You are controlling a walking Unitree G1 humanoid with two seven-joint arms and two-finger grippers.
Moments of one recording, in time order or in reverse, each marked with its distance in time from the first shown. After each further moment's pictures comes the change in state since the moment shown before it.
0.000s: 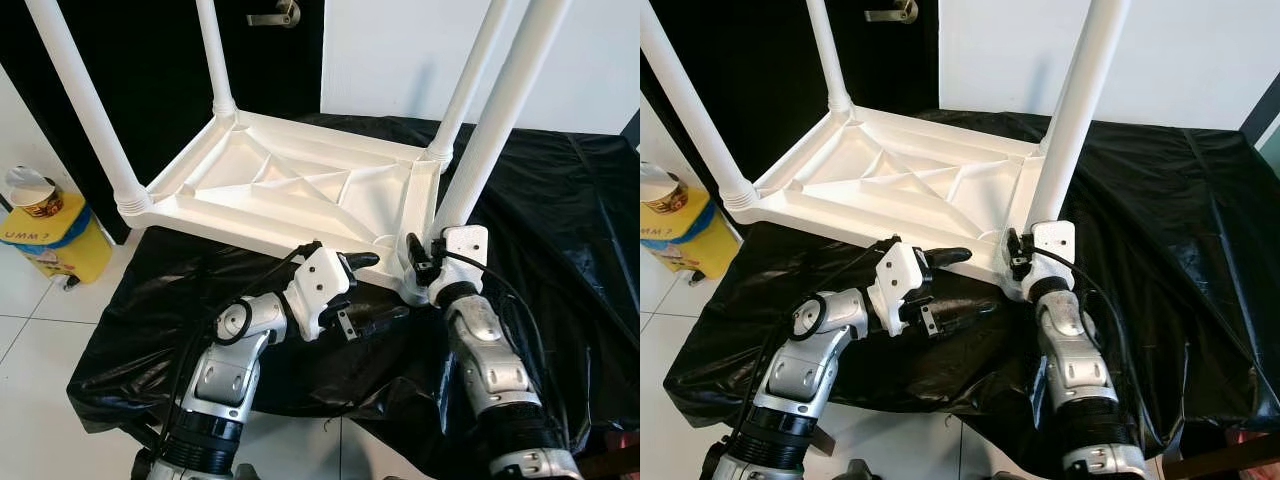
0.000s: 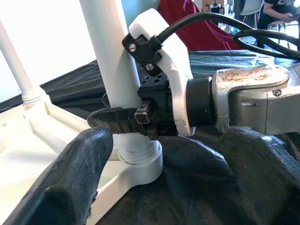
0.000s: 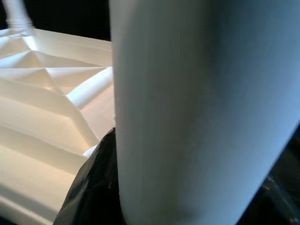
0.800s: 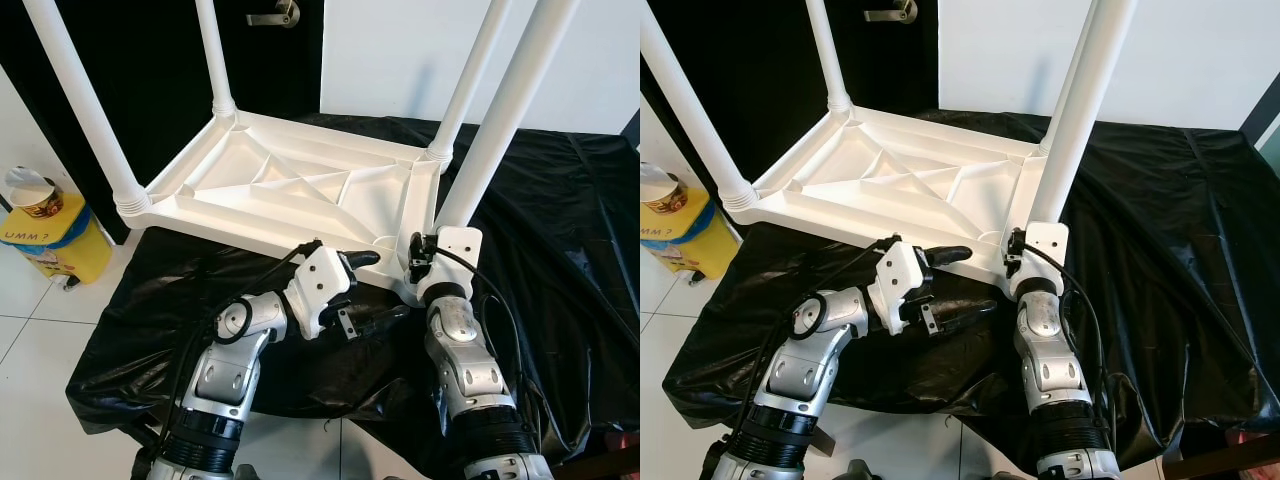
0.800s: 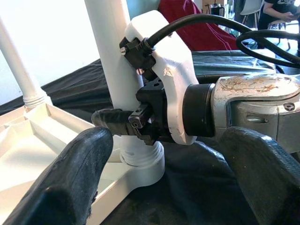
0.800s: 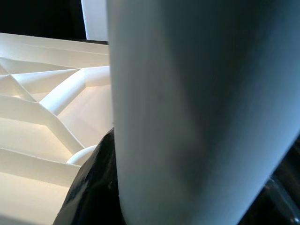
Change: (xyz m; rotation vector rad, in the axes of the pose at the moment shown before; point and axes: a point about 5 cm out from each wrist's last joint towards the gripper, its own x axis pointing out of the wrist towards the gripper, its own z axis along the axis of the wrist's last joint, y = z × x) left arm 0.000 0.000 0.000 0.005 -0.002 0.001; right arm -0.004 0.012 0.001 0.031 0.012 -0.144
